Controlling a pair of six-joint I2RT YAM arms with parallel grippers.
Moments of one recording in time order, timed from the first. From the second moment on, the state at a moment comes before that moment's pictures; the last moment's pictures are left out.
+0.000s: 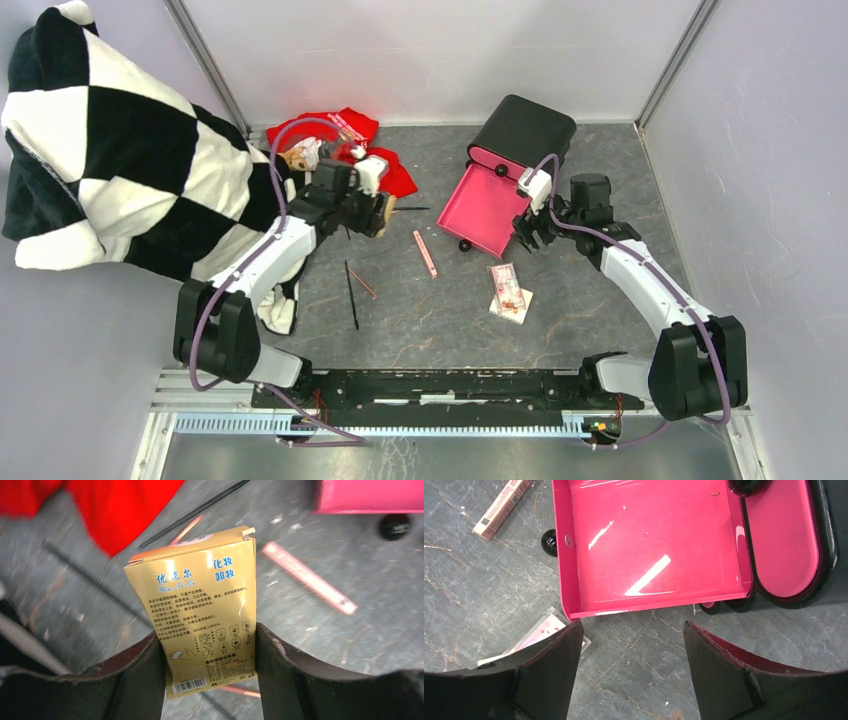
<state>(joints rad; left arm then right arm) -0.27 1.43 1.02 -0.38 0.19 0.16 0.18 1.26 0.83 -0.23 -0.52 -0.56</state>
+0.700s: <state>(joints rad) -0.70 2.00 1.65 -0.37 0.12 0.07 0.01 1.11 0.83 -0.17 -0.51 -0.37</state>
